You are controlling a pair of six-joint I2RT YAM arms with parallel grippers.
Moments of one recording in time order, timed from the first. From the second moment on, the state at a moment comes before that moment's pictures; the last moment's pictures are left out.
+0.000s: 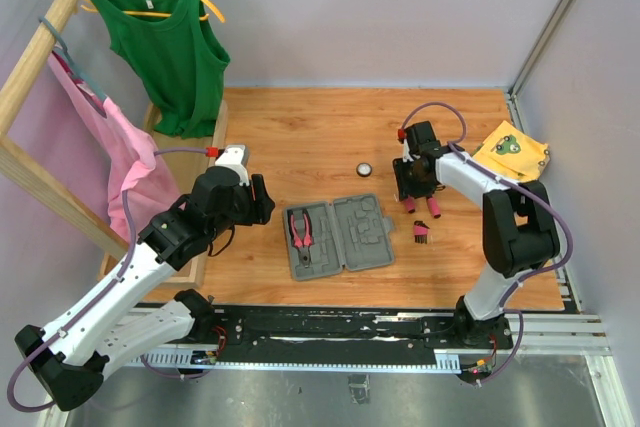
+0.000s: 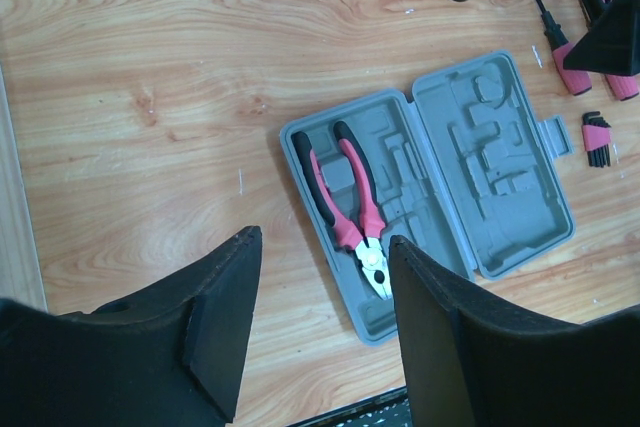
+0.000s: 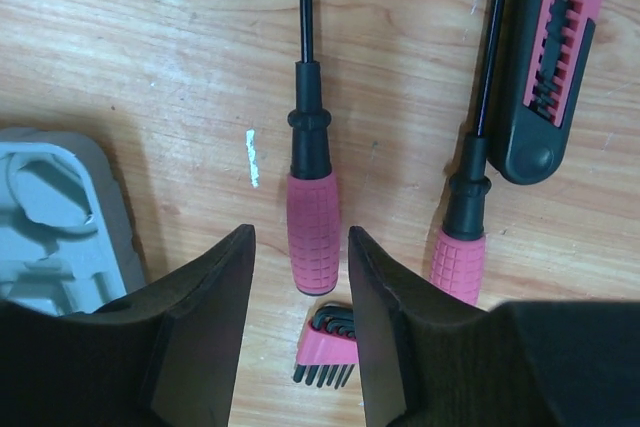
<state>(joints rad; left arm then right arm) -0.66 0.83 0.87 -0.63 -0.25 -0.48 0.30 1.69 1.11 -0.55 0.01 0.11</state>
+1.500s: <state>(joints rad) -0.66 0.84 0.87 -0.62 -0.25 -0.48 0.40 1.32 1.13 -0.69 0.14 0.18</state>
